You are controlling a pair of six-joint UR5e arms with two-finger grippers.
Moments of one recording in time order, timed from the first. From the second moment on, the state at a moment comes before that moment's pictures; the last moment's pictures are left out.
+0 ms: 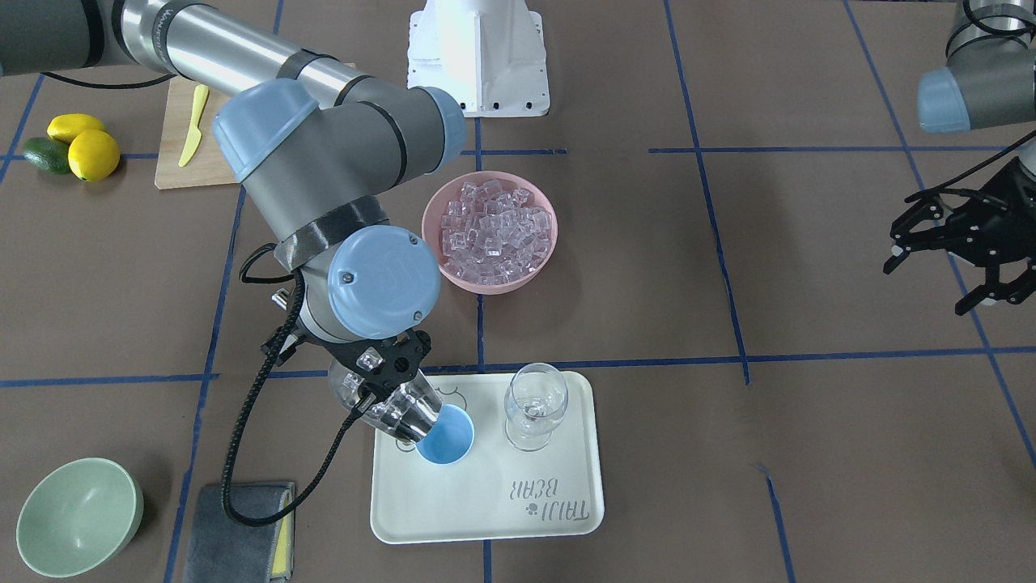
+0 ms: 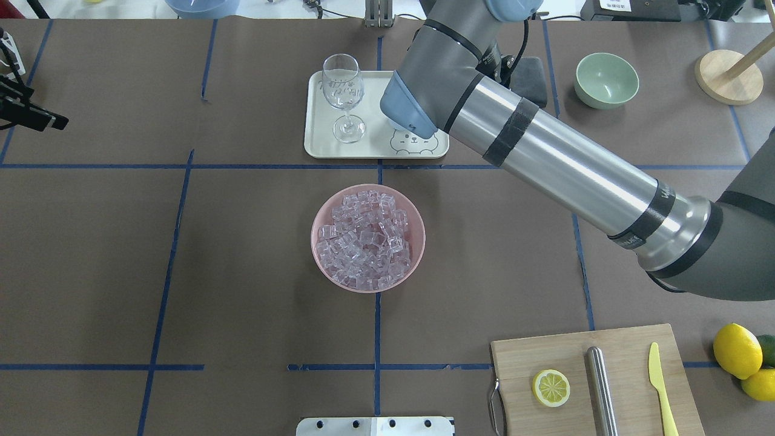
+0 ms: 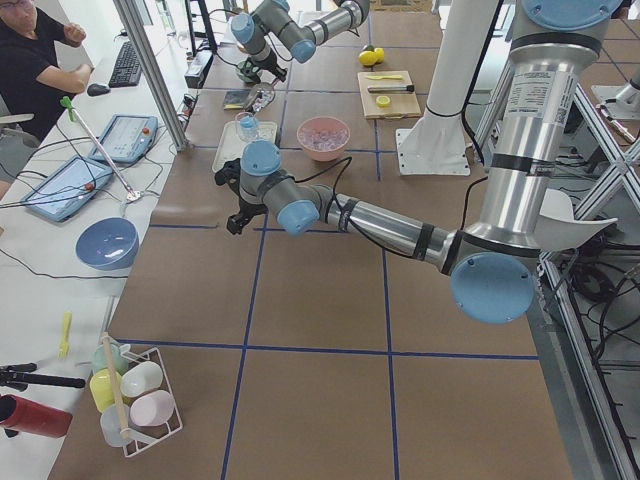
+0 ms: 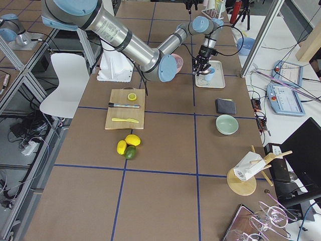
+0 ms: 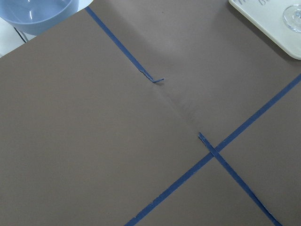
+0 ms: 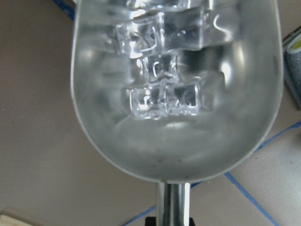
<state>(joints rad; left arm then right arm) -1.23 -1.73 -1.69 -2.10 -2.31 -0.12 0.83 -0.44 1.14 -2.32 1.93 -0.25</state>
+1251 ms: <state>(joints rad) -1.23 -1.73 -1.67 -2.11 -2.31 -0.12 0.83 -0.36 1.07 -2.41 1.79 -0.33</state>
